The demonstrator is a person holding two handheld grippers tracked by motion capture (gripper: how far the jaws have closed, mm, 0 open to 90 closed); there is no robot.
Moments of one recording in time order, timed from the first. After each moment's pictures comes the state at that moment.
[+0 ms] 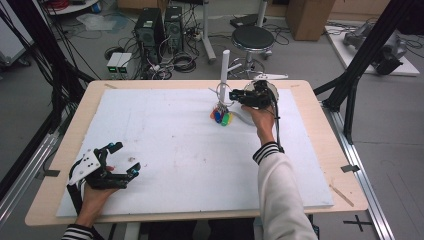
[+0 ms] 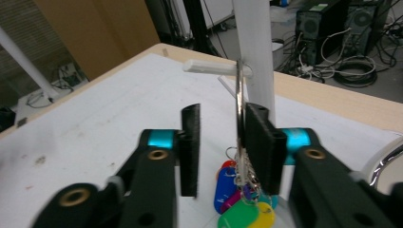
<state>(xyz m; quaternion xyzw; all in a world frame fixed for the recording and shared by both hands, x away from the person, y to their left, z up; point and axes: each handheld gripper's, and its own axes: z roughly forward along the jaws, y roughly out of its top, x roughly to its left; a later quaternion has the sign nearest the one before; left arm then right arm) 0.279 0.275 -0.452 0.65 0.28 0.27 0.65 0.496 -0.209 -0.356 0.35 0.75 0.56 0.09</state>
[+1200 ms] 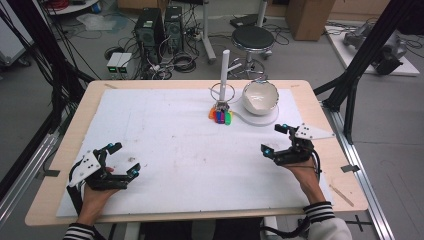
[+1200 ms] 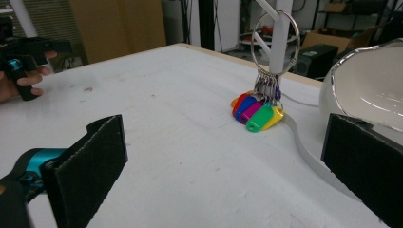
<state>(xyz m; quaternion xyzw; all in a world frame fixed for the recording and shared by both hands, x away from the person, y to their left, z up) 0.276 0.274 -0.452 0.65 0.28 0.29 0.64 0.344 -0.302 -0.404 0.26 0.73 0.60 0.18</state>
